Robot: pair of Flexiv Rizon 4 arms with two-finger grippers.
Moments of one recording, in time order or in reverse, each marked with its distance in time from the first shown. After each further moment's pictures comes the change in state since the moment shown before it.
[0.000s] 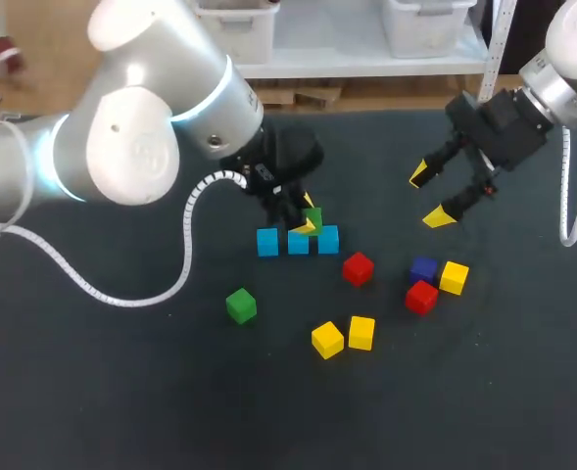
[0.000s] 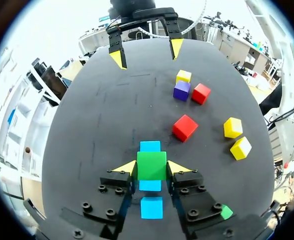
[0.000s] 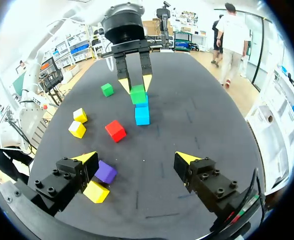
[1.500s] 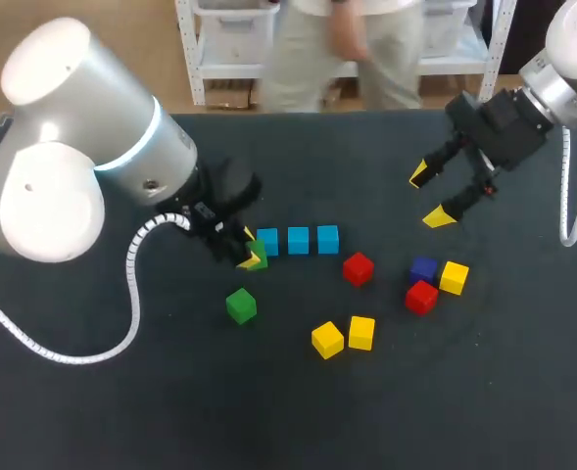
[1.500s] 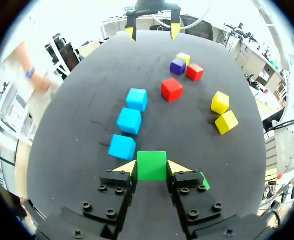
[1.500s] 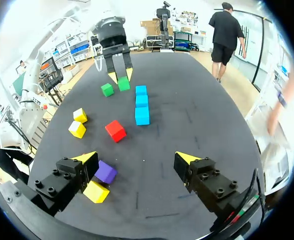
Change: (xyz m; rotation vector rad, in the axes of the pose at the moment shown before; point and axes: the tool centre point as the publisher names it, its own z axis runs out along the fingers) left arm 0.071 -0.052 -0.034 -0.060 0.025 -0.207; right arm 0.000 0.000 0.000 0.000 0.000 0.000
